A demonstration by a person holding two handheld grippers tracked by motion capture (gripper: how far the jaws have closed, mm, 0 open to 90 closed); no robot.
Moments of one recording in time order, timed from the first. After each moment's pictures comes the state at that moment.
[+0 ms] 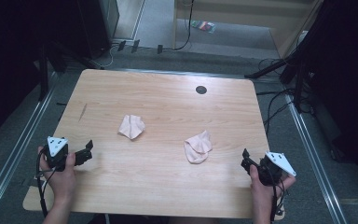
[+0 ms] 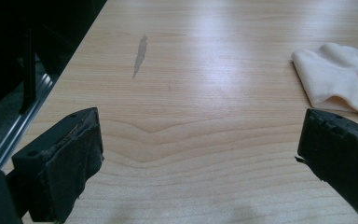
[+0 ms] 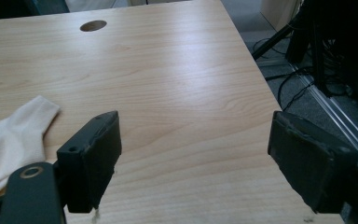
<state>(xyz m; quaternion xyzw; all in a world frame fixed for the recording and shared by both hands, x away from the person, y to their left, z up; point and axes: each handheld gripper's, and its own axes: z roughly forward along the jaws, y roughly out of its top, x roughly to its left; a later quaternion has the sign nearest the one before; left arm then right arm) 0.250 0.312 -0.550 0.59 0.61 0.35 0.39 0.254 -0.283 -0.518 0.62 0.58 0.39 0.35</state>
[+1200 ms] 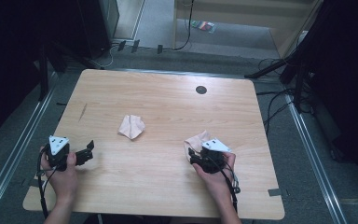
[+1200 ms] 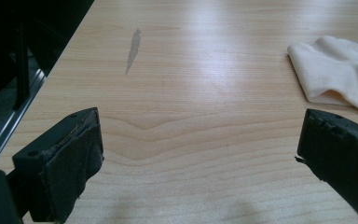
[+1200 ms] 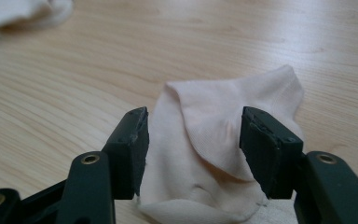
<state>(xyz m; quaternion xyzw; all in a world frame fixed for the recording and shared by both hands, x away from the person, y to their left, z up) 0.252 0.310 -0.550 0.60 0.61 0.34 0.39 0.288 -0.137 -0.536 0.48 0.76 0.38 0.23</state>
